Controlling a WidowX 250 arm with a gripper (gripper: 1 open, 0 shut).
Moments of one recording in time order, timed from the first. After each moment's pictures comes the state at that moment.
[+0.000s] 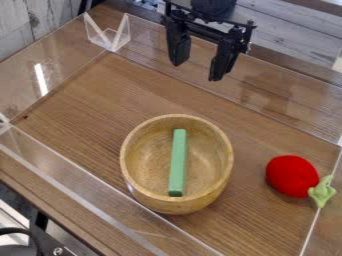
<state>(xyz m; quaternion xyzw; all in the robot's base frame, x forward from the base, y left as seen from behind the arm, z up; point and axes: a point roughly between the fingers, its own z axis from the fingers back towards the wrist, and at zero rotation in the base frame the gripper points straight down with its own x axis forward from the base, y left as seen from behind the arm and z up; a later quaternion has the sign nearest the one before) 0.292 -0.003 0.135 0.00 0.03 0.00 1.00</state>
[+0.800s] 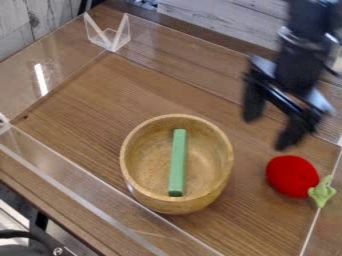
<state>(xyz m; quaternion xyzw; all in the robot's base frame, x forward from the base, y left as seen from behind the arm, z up) 0.275 -0.125 0.090 0.00 0.05 -0.26 0.96</state>
